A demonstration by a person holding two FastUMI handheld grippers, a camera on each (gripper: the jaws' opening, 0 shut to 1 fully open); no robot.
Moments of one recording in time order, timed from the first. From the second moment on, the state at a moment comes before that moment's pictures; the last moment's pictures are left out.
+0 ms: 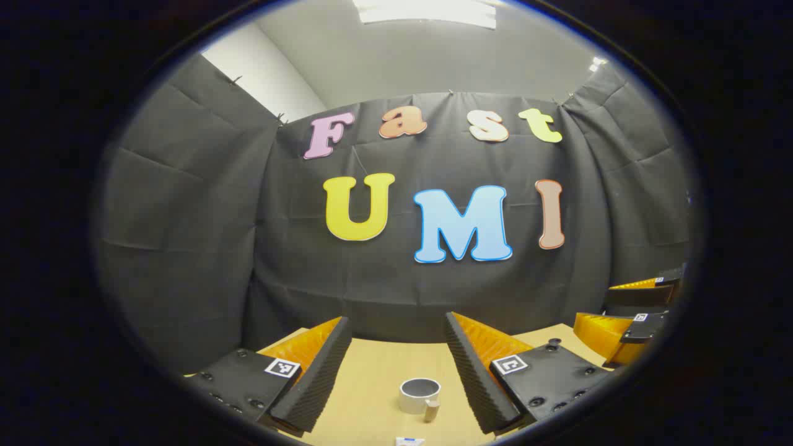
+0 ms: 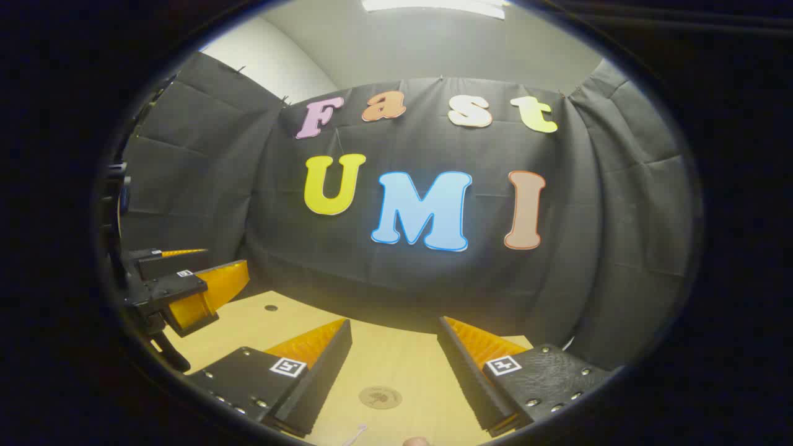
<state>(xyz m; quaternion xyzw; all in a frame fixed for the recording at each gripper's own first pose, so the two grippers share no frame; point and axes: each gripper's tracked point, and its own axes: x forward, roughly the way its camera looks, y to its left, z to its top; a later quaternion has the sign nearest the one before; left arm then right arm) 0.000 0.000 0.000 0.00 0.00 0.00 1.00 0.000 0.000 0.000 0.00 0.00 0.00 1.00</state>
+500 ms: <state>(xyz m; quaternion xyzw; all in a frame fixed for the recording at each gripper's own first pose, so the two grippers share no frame) 0.013 -0.007 -0.015 0.00 0.03 -0.04 1.00 -0.006 -0.005 -0.013 0.00 0.03 -0.02 1.00</state>
